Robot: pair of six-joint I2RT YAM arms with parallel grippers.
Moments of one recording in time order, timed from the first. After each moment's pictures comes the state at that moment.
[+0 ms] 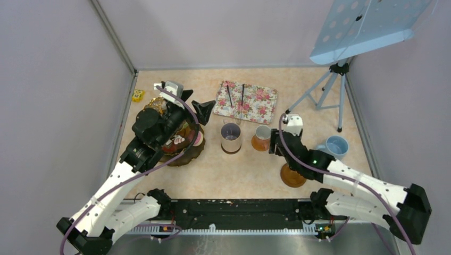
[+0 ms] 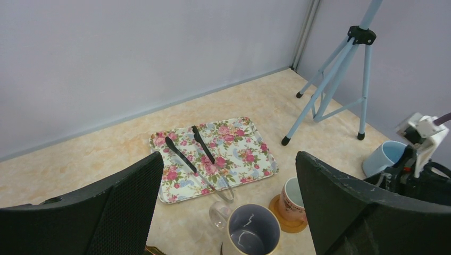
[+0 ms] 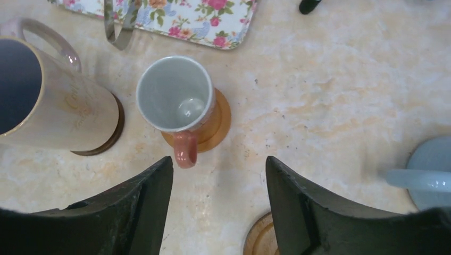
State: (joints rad) left arm -0.58 0.84 0.96 0.00 0.02 -0.11; right arm 0.91 0.95 0.63 -0.32 0.66 0.50
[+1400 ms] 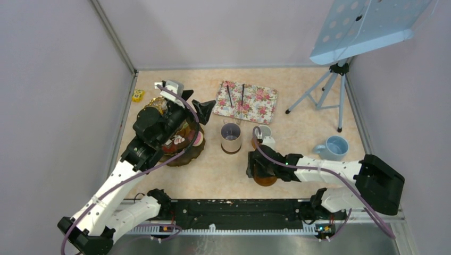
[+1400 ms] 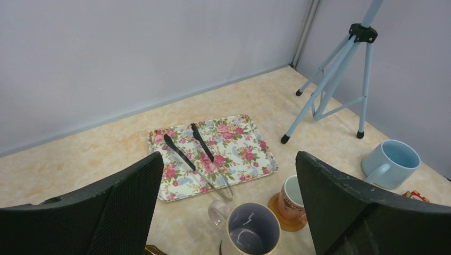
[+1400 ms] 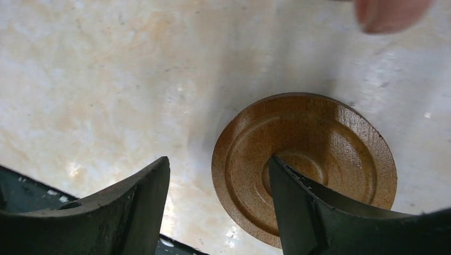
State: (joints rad) left arm -0.57 0.84 0.96 0.00 0.04 -0.13; right arm 1.03 1.27 0.57 -0.28 0.25 0.88
